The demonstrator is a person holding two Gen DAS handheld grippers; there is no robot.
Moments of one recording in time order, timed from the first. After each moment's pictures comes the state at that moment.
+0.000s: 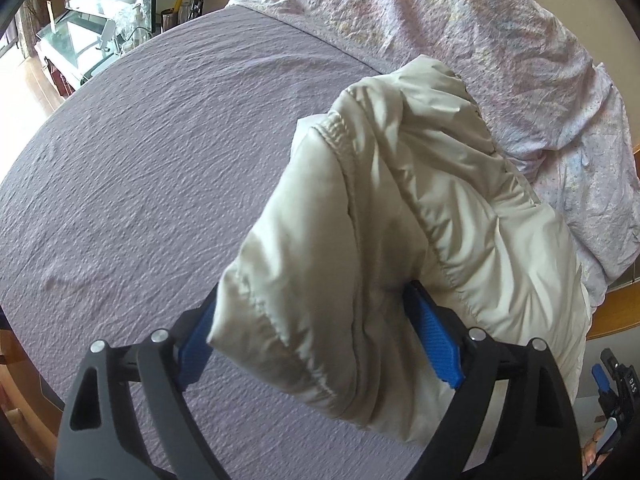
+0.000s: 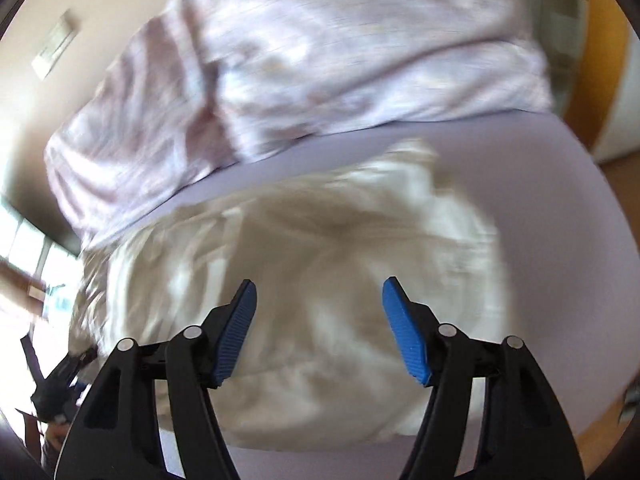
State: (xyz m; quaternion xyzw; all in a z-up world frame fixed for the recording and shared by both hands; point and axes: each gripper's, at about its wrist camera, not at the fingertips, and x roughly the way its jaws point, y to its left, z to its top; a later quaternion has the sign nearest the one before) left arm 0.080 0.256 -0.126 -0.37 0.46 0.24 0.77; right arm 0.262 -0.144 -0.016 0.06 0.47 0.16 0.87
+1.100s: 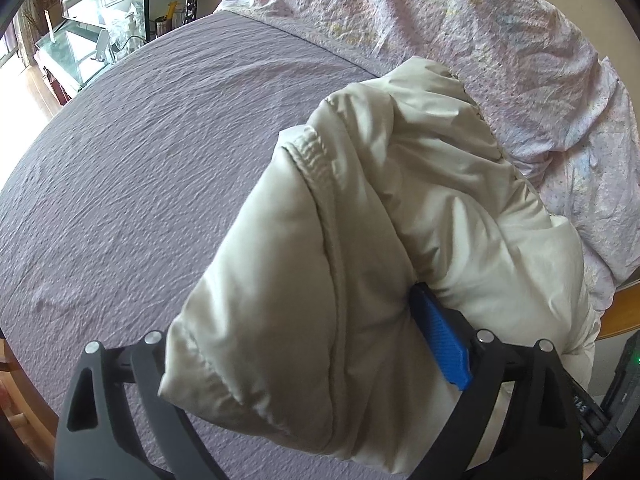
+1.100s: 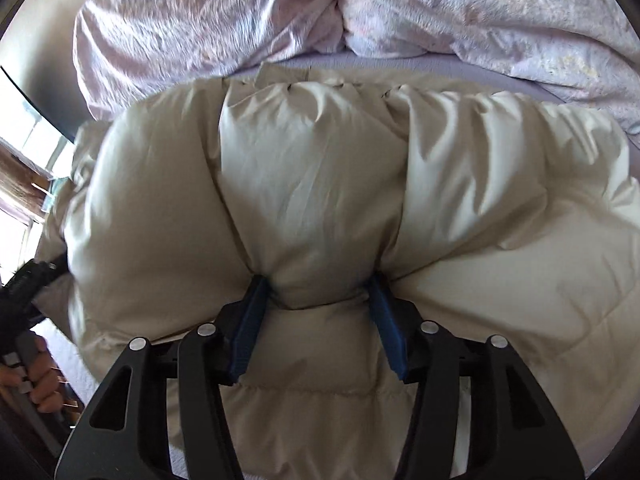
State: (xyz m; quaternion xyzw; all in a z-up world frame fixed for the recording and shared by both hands) left arm 0.103 0.256 -0.132 -0.36 0.46 0.25 0.78; right arm 0.267 -0.024 -0.097 -0.07 0.54 0.24 0.81
